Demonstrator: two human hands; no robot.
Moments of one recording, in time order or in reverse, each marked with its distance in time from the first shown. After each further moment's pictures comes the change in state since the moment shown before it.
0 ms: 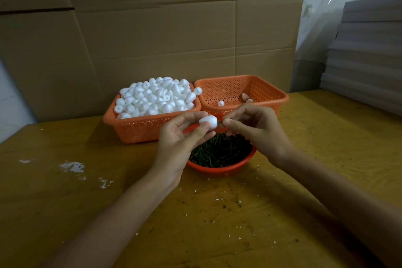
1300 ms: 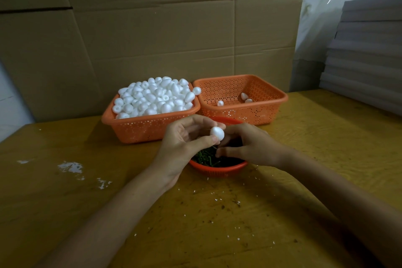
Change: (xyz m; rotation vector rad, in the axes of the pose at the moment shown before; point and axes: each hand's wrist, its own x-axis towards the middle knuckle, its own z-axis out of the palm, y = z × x) left_hand 0.000 0.006 -0.003 0.154 -0.233 -0.006; right_hand 0.001 0.000 0.001 -0.638 -0.411 0.235
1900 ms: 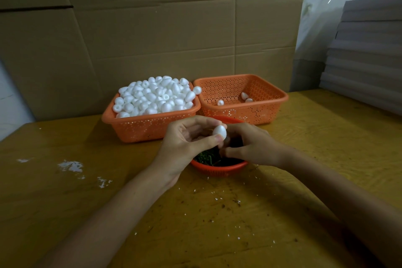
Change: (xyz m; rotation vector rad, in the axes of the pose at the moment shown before) left_hand -0.001 0.004 0.002 0.052 0.002 0.004; right_hand -0.003 -0.005 -0.002 -0.014 0.027 0.045
